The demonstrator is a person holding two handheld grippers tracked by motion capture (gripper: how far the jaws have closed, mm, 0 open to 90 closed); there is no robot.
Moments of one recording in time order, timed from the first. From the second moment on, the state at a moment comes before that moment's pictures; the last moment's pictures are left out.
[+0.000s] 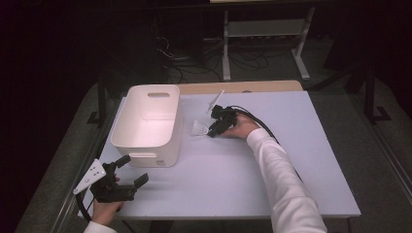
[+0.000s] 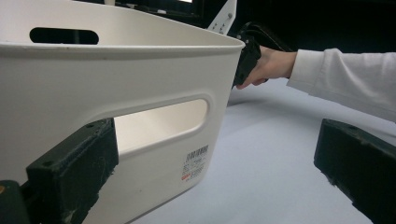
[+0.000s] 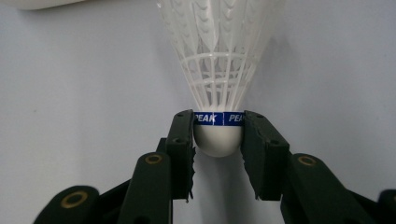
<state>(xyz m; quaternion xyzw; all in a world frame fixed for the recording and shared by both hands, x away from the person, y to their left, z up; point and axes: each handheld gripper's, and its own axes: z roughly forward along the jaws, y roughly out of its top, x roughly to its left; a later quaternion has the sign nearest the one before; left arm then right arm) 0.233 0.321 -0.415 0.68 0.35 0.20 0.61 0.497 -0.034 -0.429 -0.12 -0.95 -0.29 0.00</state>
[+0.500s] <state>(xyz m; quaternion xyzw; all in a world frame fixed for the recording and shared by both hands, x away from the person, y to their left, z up) 0.233 0.321 -0.415 0.68 0.36 0.20 0.61 0.485 -0.032 -0.409 -0.12 -0.95 -0.30 0.00</state>
